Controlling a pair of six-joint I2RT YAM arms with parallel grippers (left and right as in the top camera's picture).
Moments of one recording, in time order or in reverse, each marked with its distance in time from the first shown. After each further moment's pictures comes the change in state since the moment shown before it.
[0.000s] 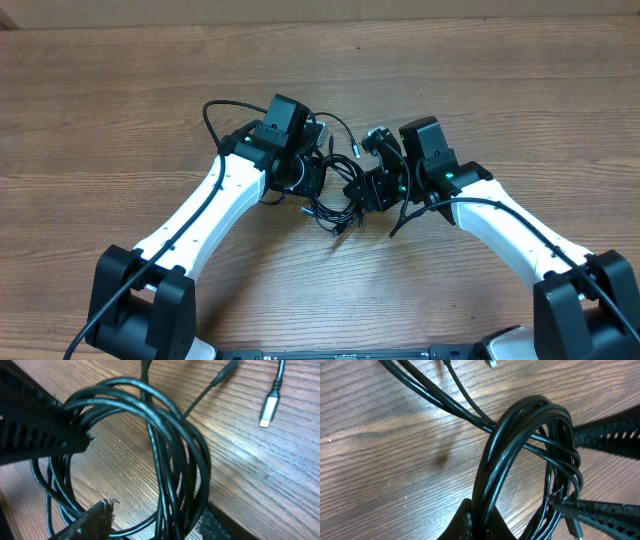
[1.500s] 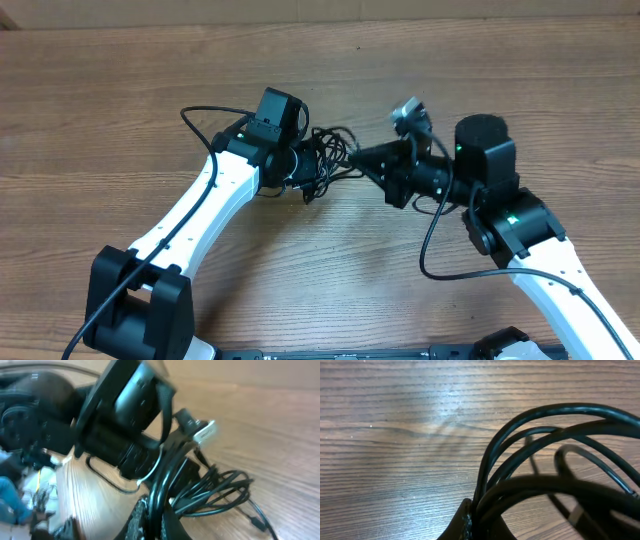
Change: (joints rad) left arm 0.038 0.000 0.014 0.040 -0.087 -0.313; right arm -0.029 -0.425 0.005 0.183 -0.176 0.208
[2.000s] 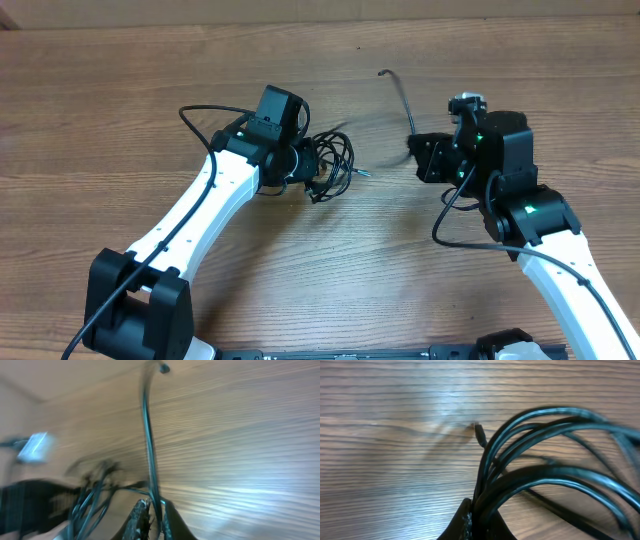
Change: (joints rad) left arm -0.003 -0.006 0.015 -0.023 -0.013 -0.030; right arm -0.133 0.026 0.002 -0.250 0.454 0.206
